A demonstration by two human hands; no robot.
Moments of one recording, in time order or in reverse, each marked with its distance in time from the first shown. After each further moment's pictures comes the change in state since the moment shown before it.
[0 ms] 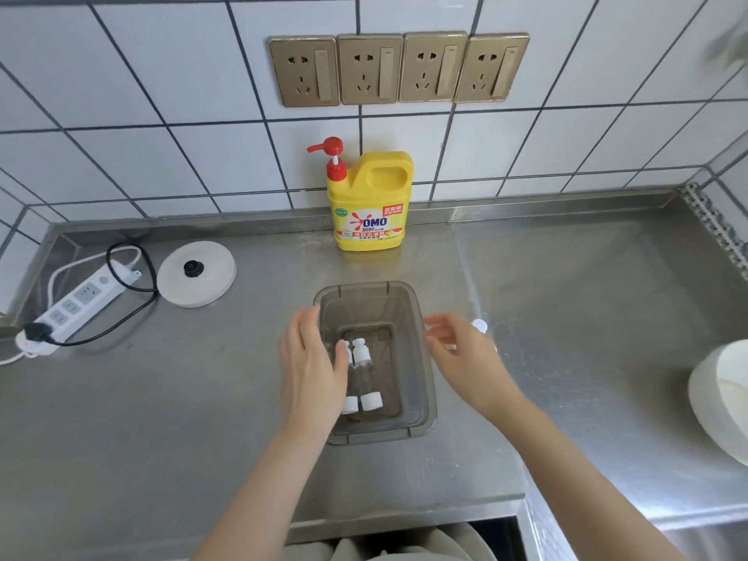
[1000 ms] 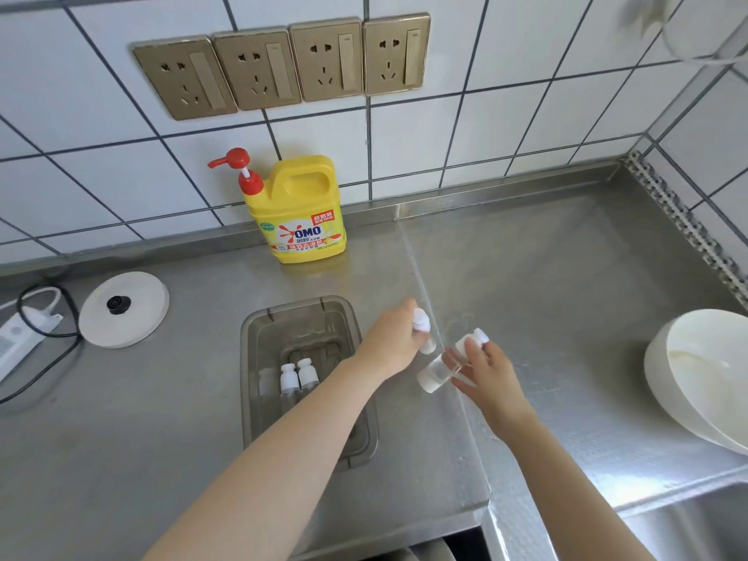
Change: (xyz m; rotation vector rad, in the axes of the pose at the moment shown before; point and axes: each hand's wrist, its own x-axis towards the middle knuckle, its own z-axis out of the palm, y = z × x) left_hand 0.050 0.122 0.135 0.014 -0.717 0.225; right_hand 0.019 0.120 -0.045 0.729 0.154 0.417
